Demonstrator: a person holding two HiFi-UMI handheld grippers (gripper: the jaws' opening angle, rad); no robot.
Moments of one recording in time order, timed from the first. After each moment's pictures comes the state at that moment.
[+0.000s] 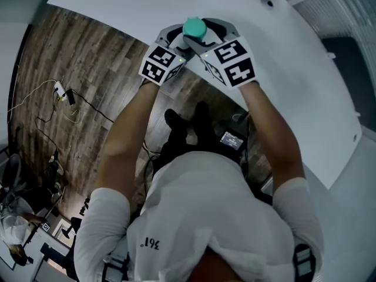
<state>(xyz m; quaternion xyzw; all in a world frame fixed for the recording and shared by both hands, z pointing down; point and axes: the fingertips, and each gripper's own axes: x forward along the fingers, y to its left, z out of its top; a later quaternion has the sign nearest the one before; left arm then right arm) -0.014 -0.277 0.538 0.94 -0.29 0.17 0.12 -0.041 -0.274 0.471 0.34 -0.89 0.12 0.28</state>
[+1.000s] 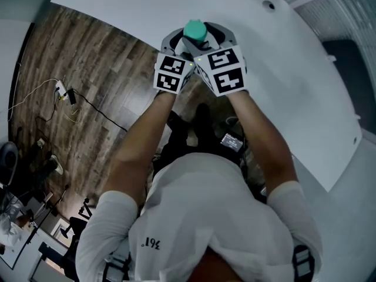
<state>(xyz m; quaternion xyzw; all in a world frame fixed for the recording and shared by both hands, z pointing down) -0.021 -0.278 0.534 0.89 -0.41 0.14 0.14 -0.042 -0.272 0.472 0.41 -0.86 0.14 0.26</state>
